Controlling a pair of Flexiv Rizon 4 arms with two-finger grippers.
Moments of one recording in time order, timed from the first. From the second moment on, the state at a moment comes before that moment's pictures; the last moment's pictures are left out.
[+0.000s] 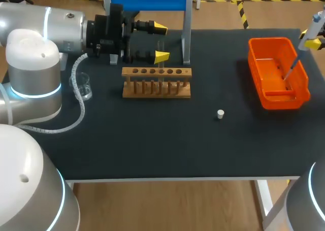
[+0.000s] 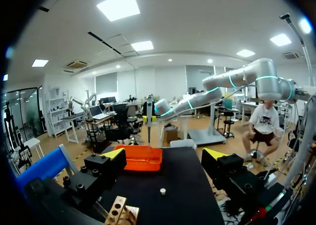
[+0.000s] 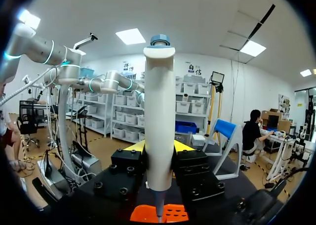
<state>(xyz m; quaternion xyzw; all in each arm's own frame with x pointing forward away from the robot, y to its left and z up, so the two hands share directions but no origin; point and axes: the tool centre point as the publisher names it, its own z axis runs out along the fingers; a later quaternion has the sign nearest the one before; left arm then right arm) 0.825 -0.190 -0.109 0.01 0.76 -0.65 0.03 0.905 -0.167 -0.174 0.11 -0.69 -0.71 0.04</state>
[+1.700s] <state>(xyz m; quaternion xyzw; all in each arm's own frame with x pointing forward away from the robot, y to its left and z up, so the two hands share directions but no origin) 0.863 -0.392 -0.070 -0.02 0.80 -0.61 0.02 0.905 -0.167 -0.174 0.11 -0.69 -0.71 0.04</state>
